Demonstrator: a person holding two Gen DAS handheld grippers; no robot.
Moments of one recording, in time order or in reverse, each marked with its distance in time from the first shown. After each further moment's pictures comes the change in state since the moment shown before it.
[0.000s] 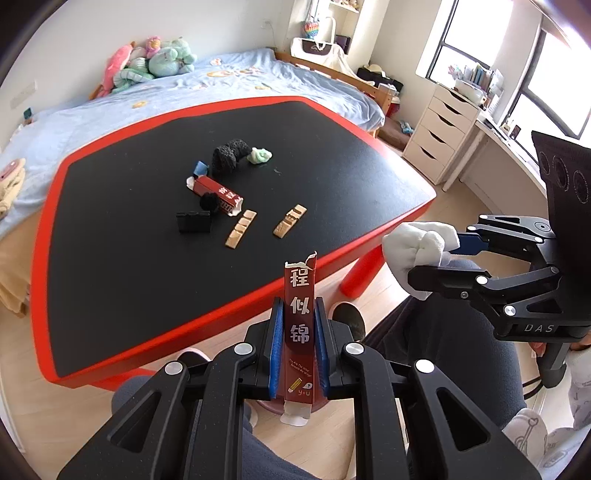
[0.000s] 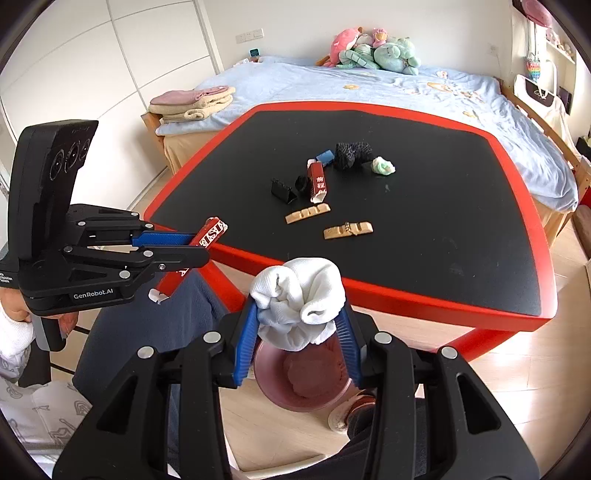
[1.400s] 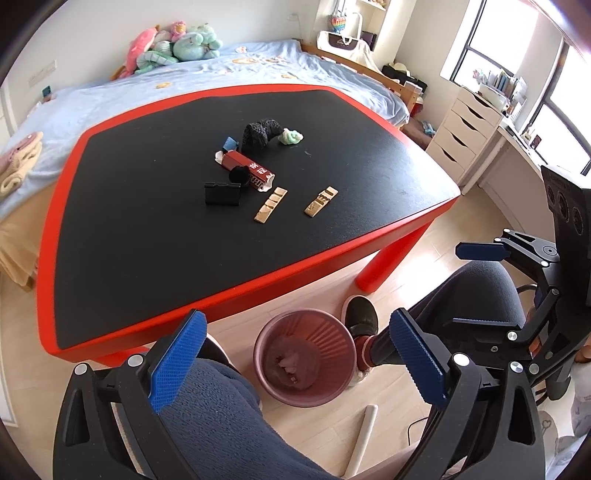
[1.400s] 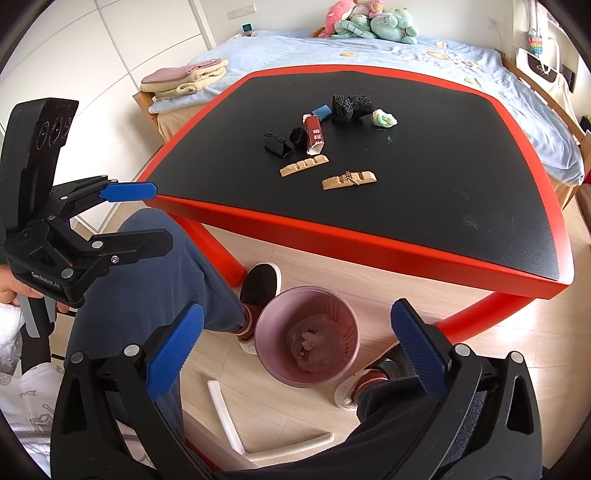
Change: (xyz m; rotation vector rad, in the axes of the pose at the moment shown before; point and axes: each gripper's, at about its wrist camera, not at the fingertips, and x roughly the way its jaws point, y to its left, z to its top) left arm 0.004 0.018 -0.019 -0.080 0.020 0.059; right arm 0.027 -0.004 -0.024 0.034 0.100 0.006
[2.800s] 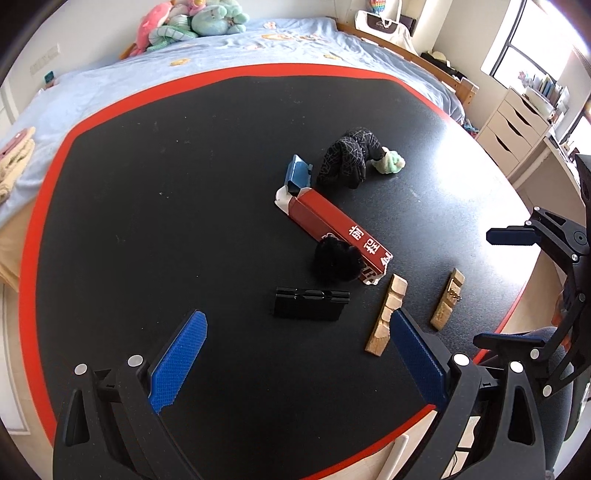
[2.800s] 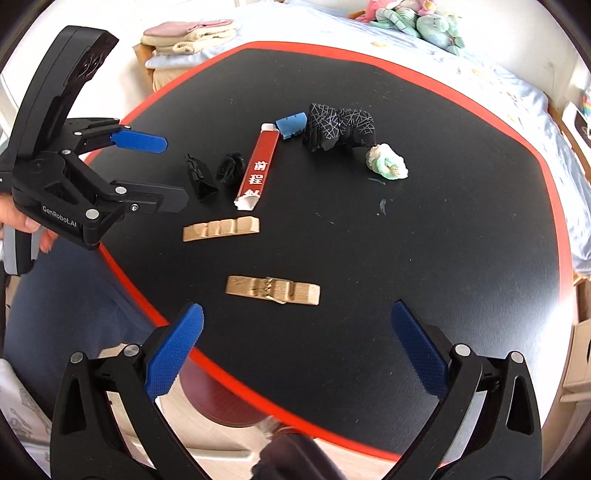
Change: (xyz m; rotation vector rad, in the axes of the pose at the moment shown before) left arm 0.104 0.079 0.093 -0.044 0.097 0.077; right arm 0.104 -0.059 0.116 -0.243 0.121 -0.046
